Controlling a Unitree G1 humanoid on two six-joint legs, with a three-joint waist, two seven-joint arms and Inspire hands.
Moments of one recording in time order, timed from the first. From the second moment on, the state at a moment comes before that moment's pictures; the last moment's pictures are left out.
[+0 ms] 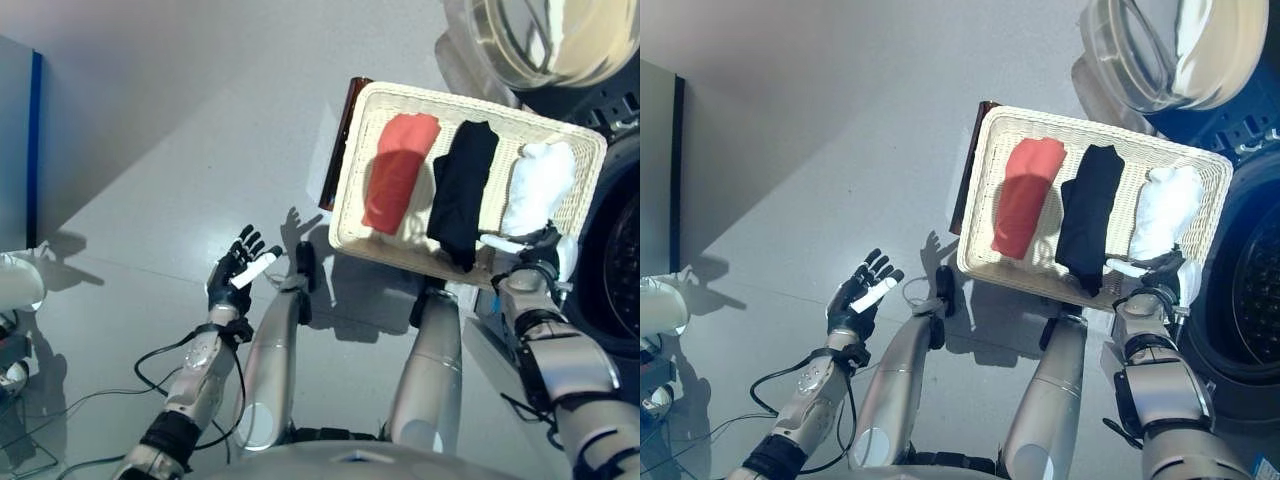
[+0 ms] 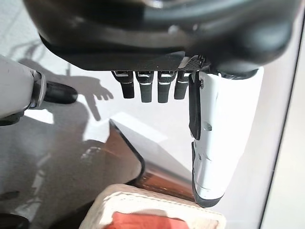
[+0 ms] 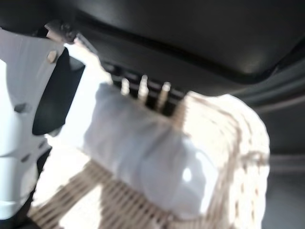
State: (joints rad) left arm 0.00 0.30 -0.33 0.27 -0.73 -0.25 0.12; right arm -0.68 -0.56 0.10 1.38 0.22 -0.13 -0.53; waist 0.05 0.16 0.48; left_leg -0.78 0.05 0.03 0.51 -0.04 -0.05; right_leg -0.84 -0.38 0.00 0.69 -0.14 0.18
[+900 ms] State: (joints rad) left arm 0.04 0.31 -0.36 0.29 -0.74 -0.25 0.14; right arm -0.67 -0.60 -0.02 1.34 0.24 -0.07 -0.52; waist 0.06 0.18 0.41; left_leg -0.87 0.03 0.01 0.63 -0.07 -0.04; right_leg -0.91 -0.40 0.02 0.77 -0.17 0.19
